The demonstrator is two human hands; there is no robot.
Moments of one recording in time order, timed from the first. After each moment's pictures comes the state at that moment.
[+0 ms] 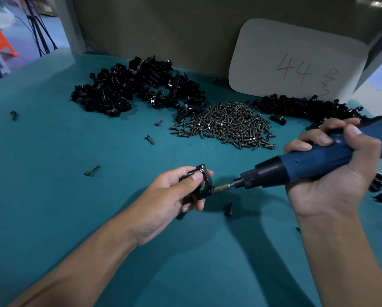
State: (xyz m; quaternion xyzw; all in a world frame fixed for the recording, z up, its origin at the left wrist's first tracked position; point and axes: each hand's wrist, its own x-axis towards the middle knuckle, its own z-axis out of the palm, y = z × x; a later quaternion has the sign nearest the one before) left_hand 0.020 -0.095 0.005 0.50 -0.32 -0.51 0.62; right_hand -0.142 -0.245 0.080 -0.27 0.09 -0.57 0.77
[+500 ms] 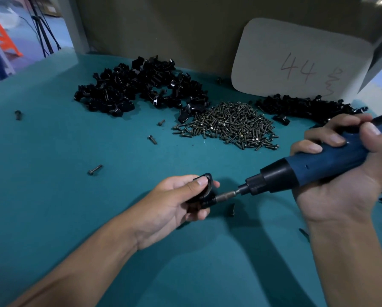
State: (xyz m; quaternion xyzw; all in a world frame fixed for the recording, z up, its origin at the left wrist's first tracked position) left_hand 0.017 -0.095 0.006 0.42 -0.26 -0.60 0.63; right_hand -0.147 -0.244 0.084 -0.28 0.04 -0.52 0.81
